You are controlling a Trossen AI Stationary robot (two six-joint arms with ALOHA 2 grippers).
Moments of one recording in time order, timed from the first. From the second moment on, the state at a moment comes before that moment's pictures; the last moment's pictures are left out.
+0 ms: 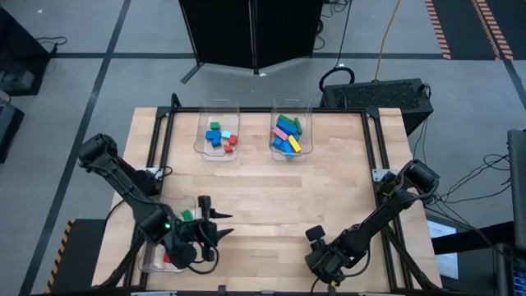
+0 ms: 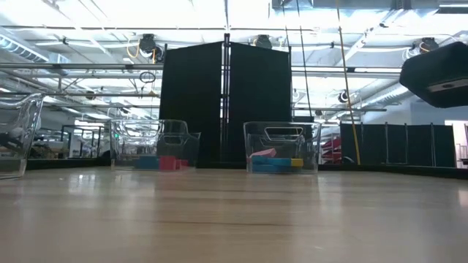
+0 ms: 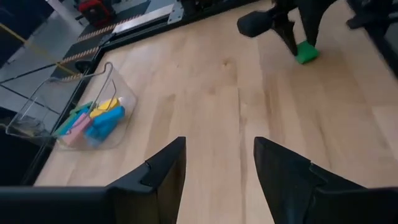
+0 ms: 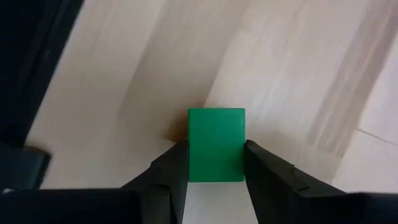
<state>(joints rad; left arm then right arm) -0.79 1.46 1.10 -0.49 -0.85 -0.33 0.77 1.83 1.11 -0.51 0.11 0.38</state>
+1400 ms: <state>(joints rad) -0.66 1.72 1.10 -0.13 -0.58 0.46 0.35 1.81 1.11 0.15 -0.10 0.11</state>
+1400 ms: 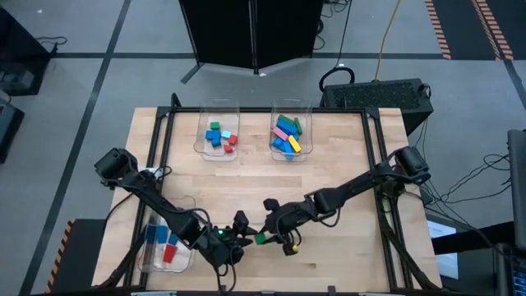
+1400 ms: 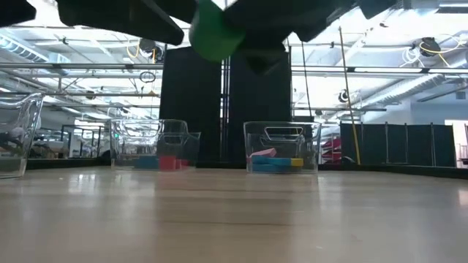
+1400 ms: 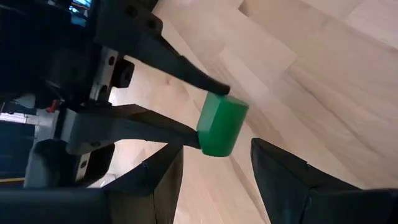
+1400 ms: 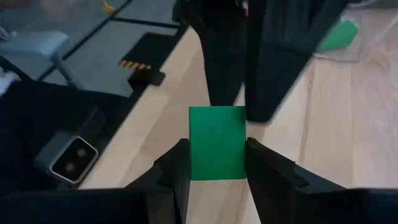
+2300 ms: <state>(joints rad) -0.61 1.73 1.10 -0.07 -0.53 0.59 0.32 1.81 1.11 0.24 -0.11 0.14</state>
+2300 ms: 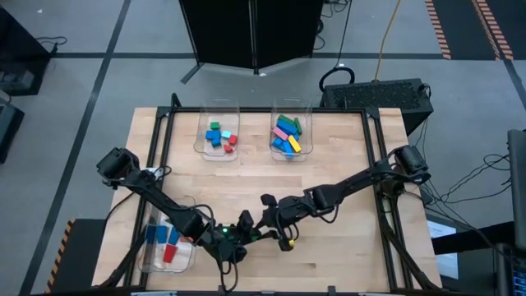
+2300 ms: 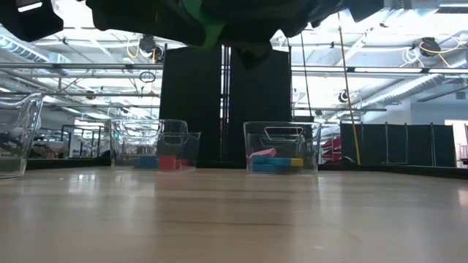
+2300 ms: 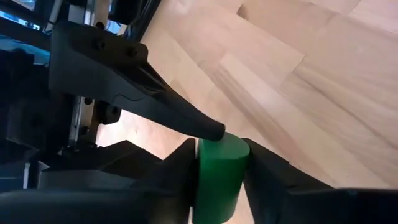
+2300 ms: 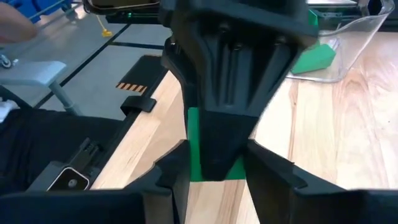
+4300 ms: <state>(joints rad) 0.57 1.38 1.05 -0.67 -0.13 -0.02 0.42 1.16 0.62 0.03 0.42 0.44</state>
